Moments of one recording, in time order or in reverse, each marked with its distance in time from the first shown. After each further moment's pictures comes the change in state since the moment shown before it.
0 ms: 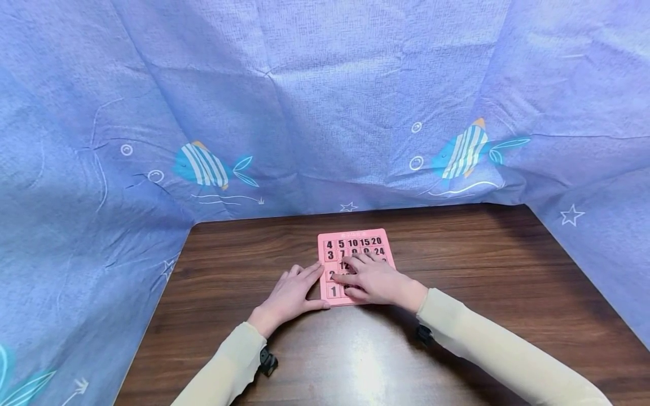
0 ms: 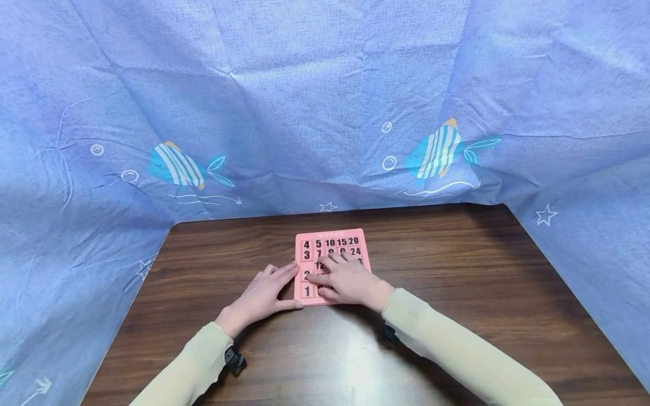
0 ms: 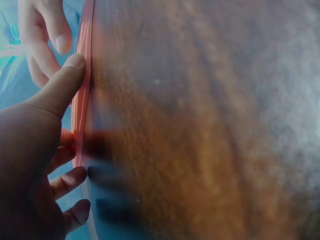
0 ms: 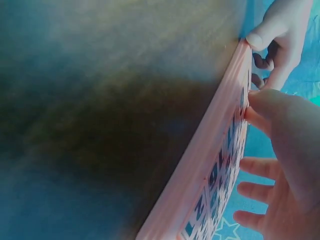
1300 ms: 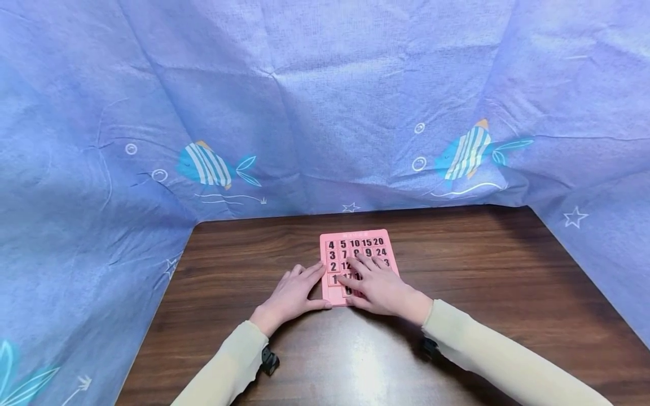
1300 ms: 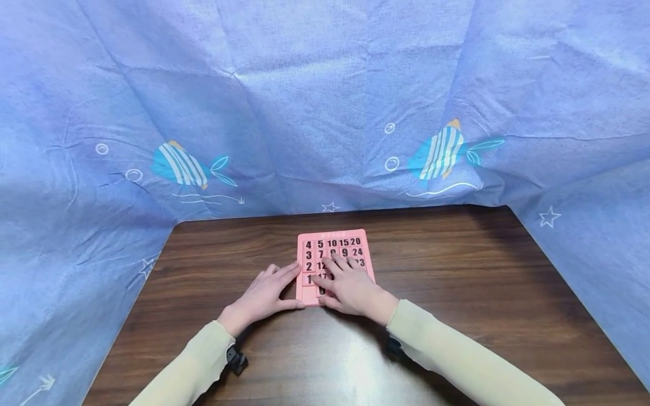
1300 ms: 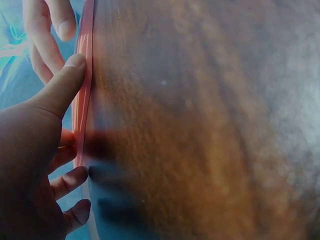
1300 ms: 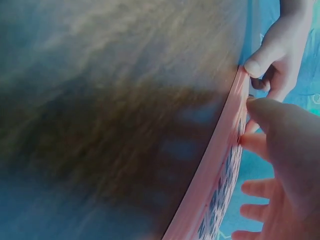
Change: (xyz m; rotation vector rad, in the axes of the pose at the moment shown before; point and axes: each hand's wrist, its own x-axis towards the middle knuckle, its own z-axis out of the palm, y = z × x) left_hand -0.001 0.000 -0.002 0.006 -0.001 0.001; right_hand -0.012 -0.017 0.001 -0.055 0.036 0.078
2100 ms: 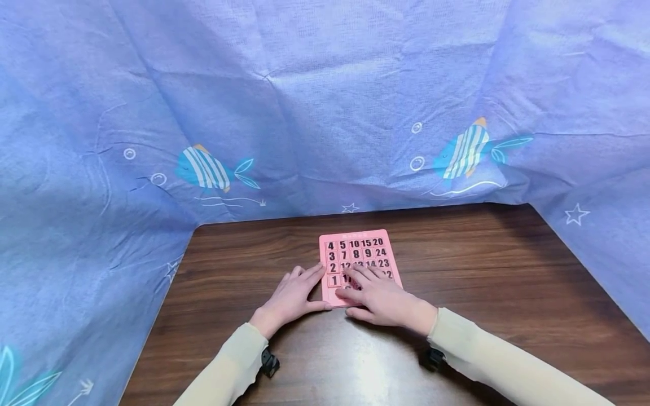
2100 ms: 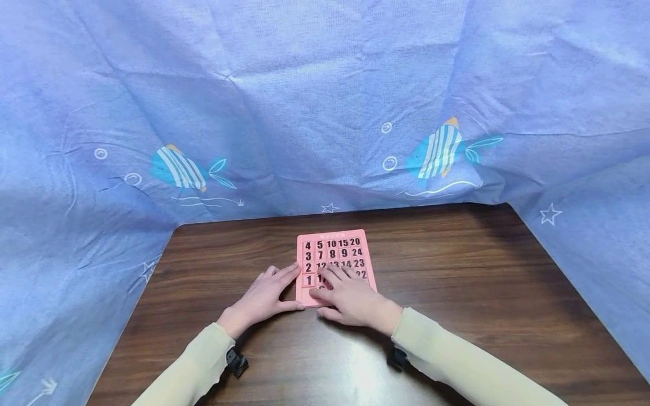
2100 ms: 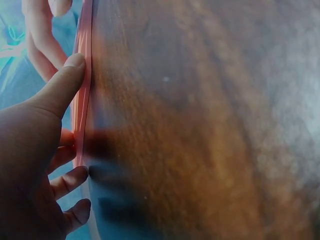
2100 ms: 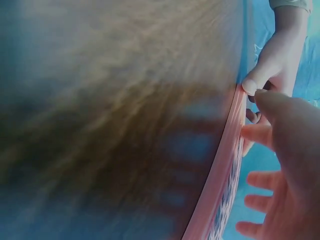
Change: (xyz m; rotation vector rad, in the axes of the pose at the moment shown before) left_hand 0.000 0.004 -0.003 -0.010 0.003 0.010; right_hand -0.012 -0.009 -0.001 0.104 0.045 -0.063
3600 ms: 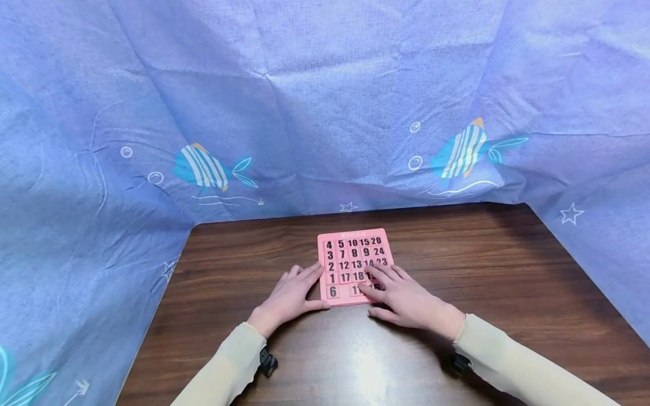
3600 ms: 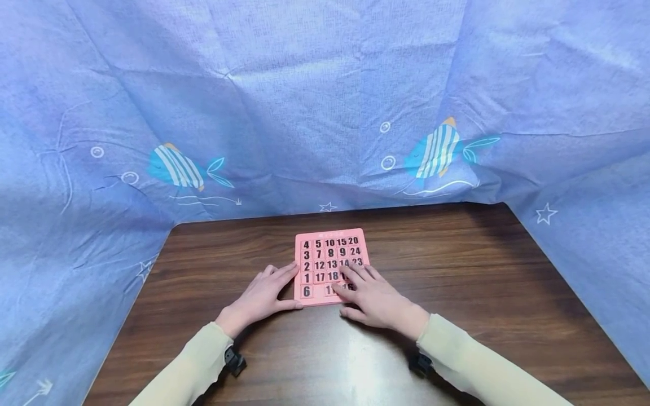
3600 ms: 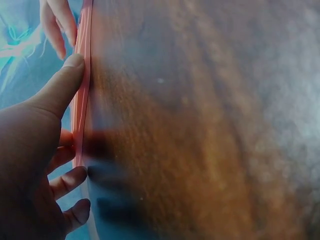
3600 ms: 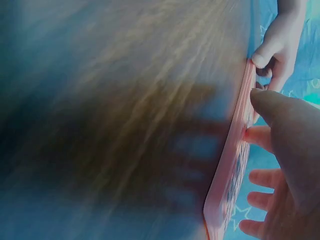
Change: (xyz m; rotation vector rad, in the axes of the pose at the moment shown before) left_hand 0.000 0.000 0.003 -0.036 -0.017 -0.033; right_hand -0.043 0.020 -0.005 -0.024 0.032 0.024
